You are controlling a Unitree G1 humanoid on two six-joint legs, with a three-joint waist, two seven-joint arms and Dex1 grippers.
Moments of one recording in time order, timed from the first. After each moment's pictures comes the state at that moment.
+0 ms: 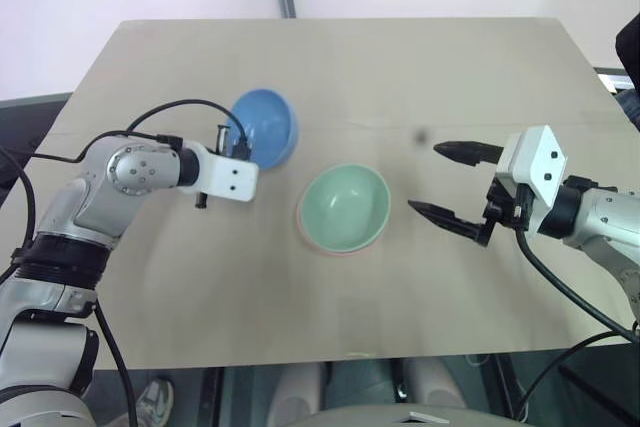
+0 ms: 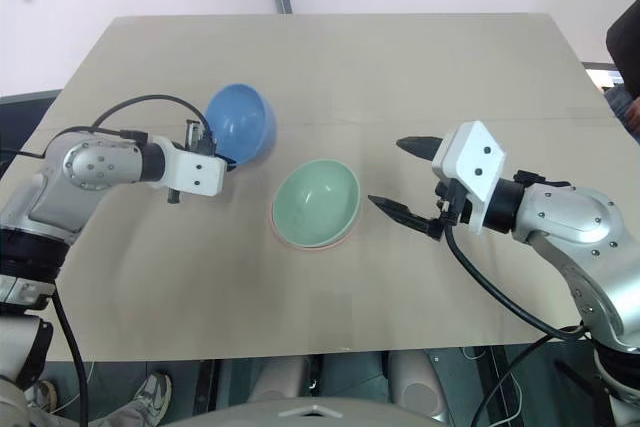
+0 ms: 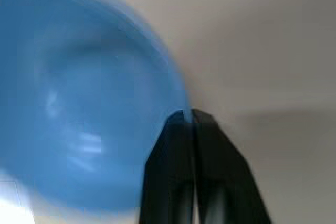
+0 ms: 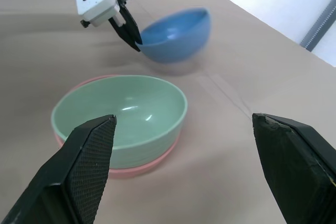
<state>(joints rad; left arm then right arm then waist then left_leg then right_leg) -0.62 1.00 -0.21 0.25 0.29 -0.38 -1.01 -0.30 -0.77 -0.10 -0.76 0.60 0.74 0.69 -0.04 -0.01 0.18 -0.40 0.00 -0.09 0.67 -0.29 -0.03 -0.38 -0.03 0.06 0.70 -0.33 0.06</state>
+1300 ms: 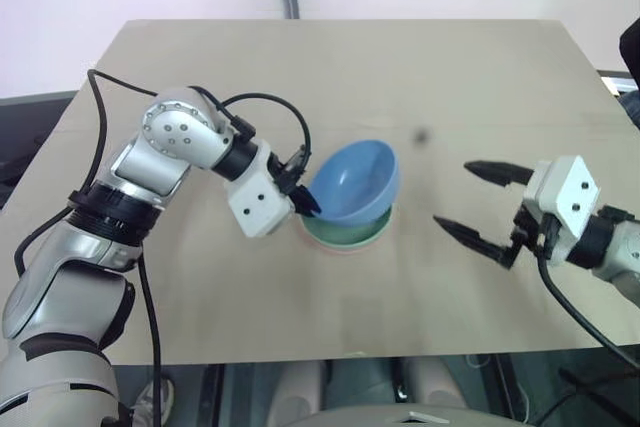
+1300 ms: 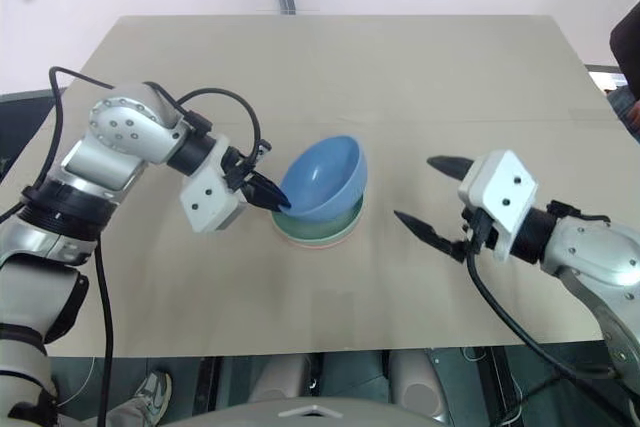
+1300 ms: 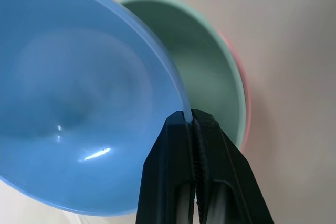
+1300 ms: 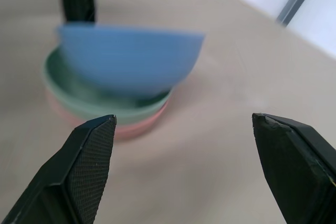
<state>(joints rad) -0.94 0.91 -0.48 0.22 -0.18 -0.67 -1.61 0.02 -0.87 -0.31 -0.90 0.65 0.72 0.67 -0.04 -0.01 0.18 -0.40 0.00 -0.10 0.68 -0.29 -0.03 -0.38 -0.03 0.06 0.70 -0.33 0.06</state>
